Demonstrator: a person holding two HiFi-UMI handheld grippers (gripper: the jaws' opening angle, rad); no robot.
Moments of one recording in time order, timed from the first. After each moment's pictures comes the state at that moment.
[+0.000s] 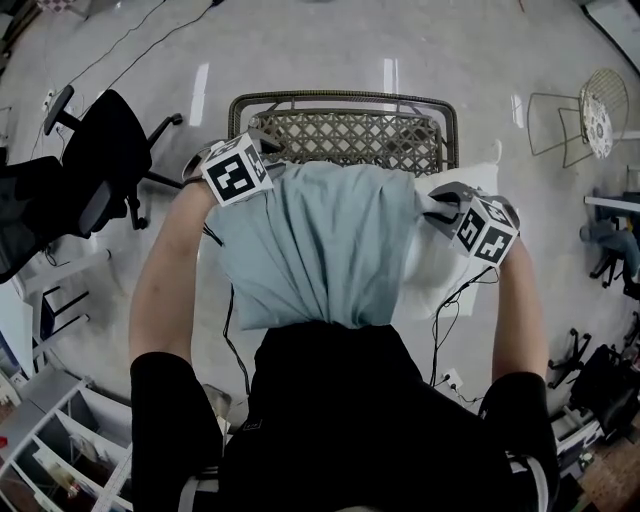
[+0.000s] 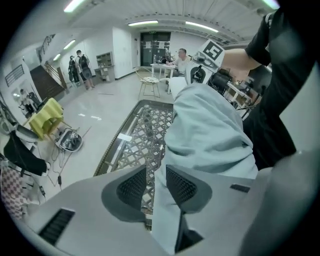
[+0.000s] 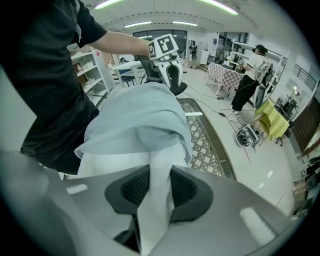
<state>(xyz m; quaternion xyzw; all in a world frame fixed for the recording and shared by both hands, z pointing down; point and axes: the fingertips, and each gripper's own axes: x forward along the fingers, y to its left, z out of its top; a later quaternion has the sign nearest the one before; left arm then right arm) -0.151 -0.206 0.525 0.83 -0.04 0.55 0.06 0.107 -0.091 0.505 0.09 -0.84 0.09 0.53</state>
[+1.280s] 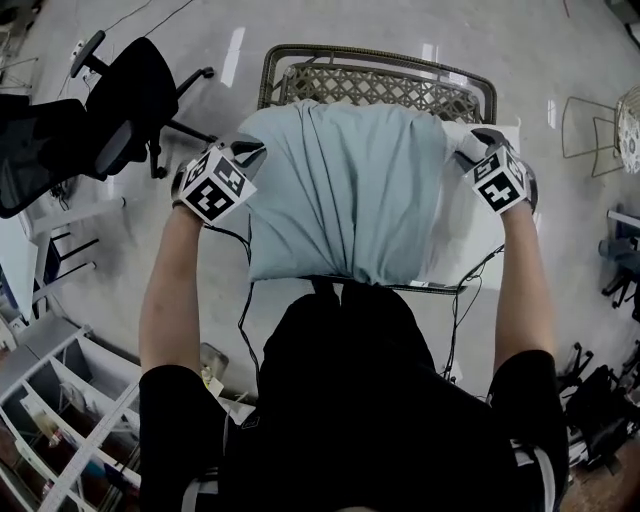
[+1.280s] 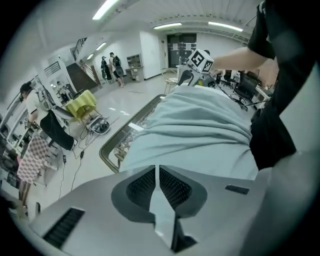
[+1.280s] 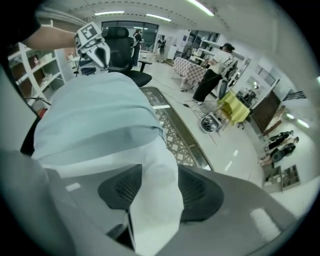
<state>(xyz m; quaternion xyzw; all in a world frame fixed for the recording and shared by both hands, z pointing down) -0.252 -0.123 0.520 0.81 -0.22 0.53 0.08 0.135 -0.162 0.549 0.29 -0.77 0.07 0.56</state>
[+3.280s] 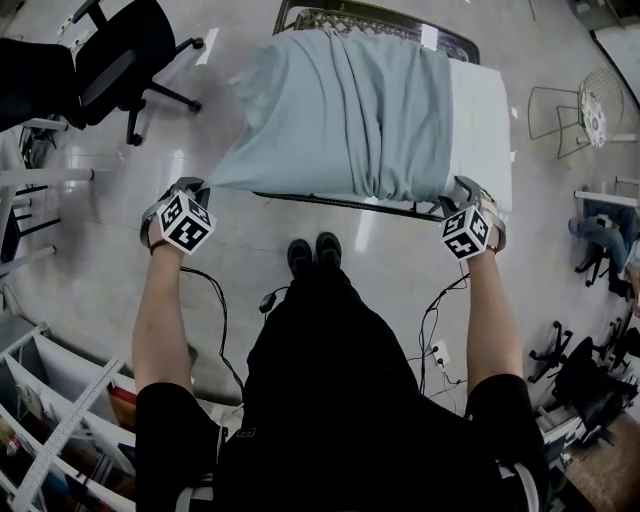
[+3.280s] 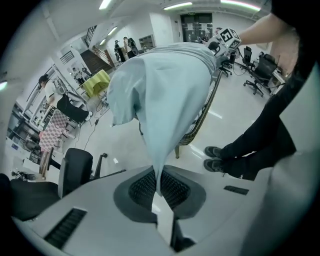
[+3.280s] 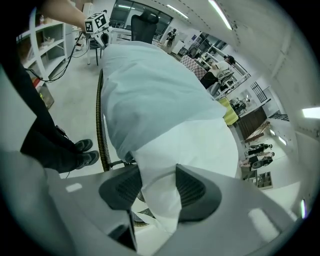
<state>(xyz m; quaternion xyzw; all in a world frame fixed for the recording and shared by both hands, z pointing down) -0.433 0.161 0.617 0.73 -0.31 0.60 0.11 0.117 0.130 0.590 0.34 -0.71 -0.02 0.61</state>
